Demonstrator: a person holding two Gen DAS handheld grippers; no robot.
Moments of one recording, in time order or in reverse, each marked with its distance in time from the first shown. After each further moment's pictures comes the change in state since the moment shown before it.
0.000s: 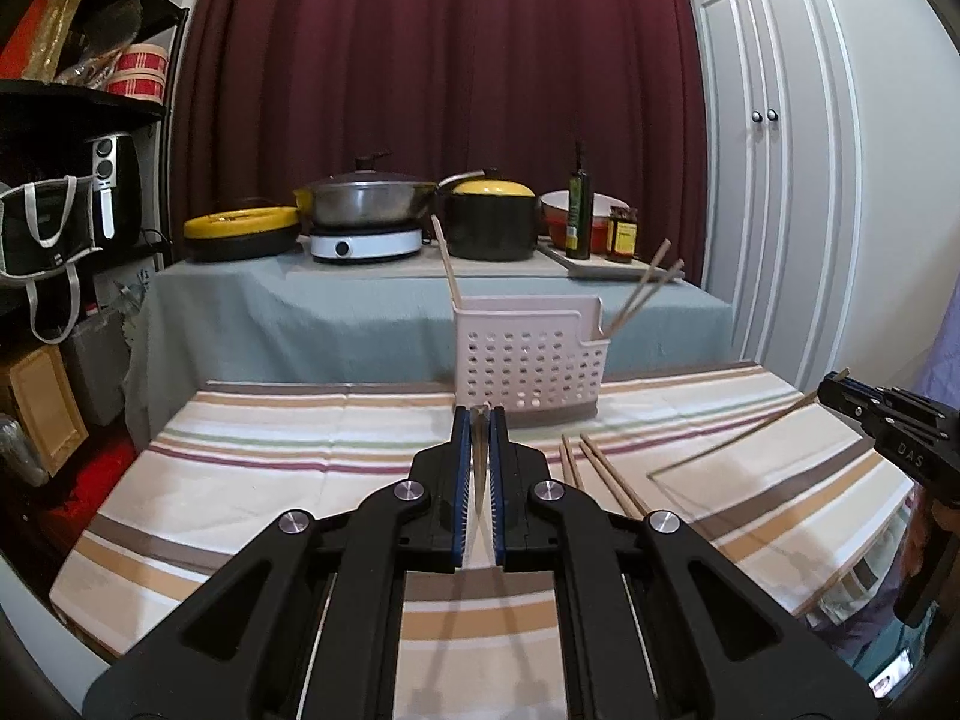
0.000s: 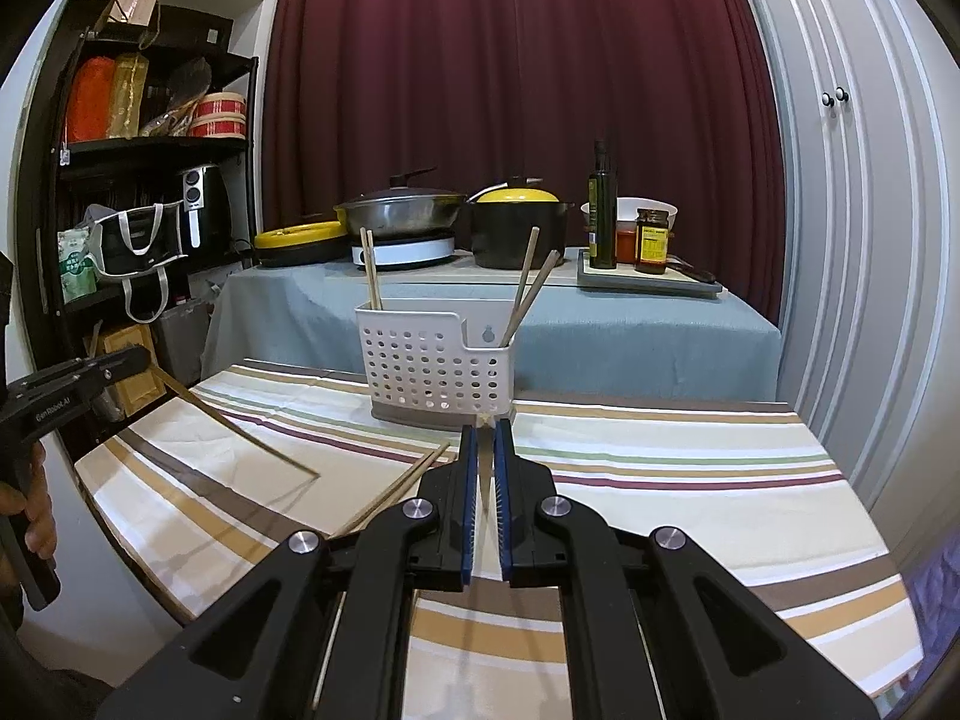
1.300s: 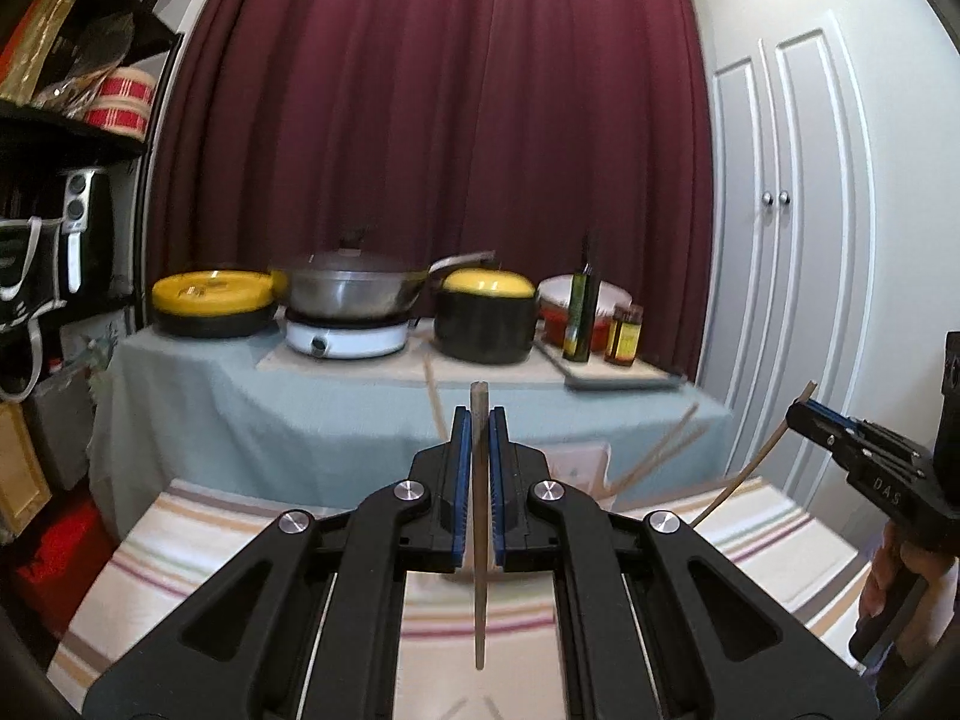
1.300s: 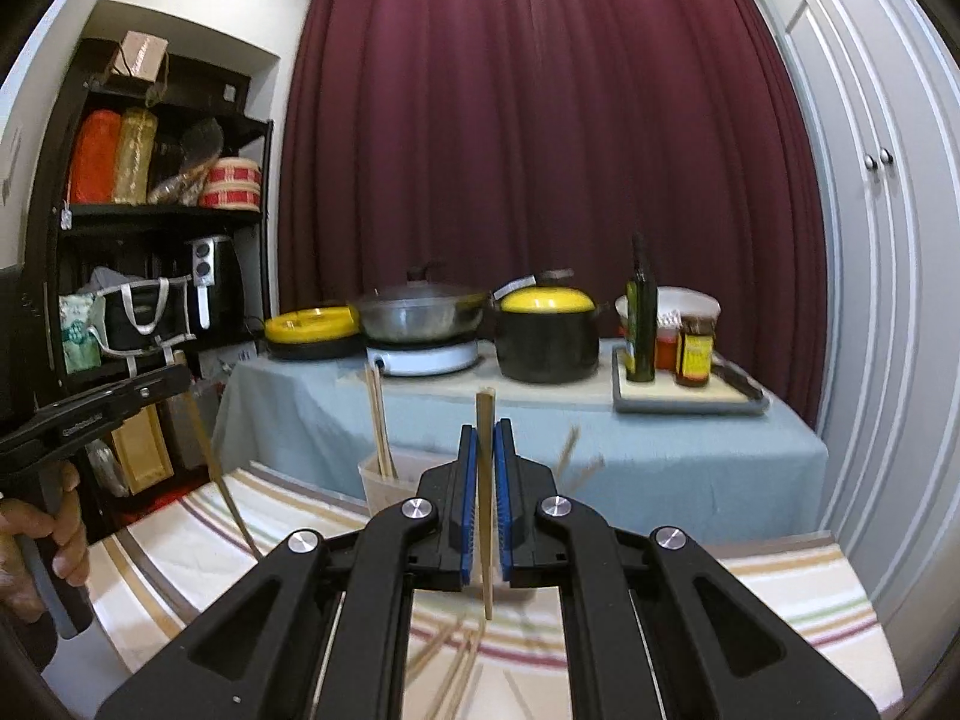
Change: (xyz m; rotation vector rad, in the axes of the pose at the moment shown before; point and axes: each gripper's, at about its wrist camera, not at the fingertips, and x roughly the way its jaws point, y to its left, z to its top) left arm 0.059 0.014 0.110 -0.051 -0.155 -0.060; right arm 0.046 0.002 0.106 -0.015 -0.201 0.078
